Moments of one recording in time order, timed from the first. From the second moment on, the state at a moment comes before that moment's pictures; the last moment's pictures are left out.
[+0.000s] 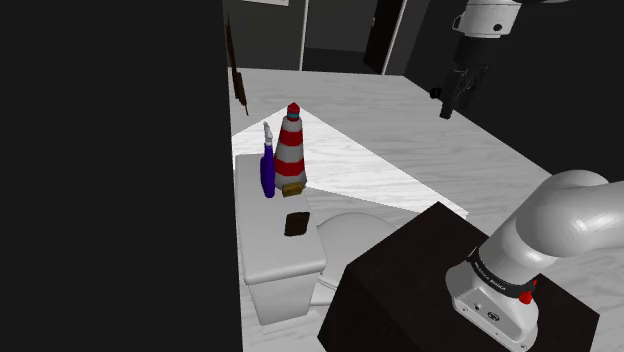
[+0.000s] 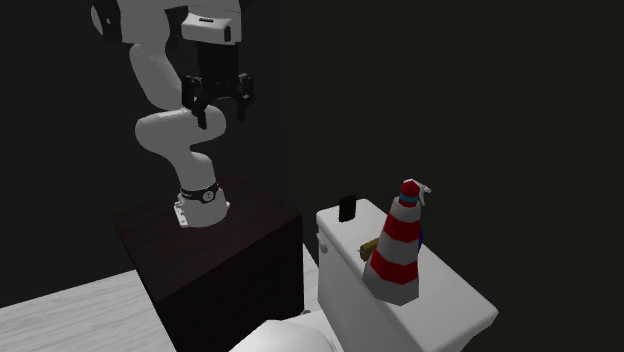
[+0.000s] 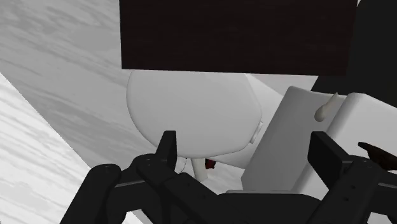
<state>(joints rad) -0.02 -0.78 0.01 -2.41 -0.03 1.49 -0.04</state>
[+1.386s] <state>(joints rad) -0.08 -0.35 0.40 -2.42 0.31 1.93 0.83</state>
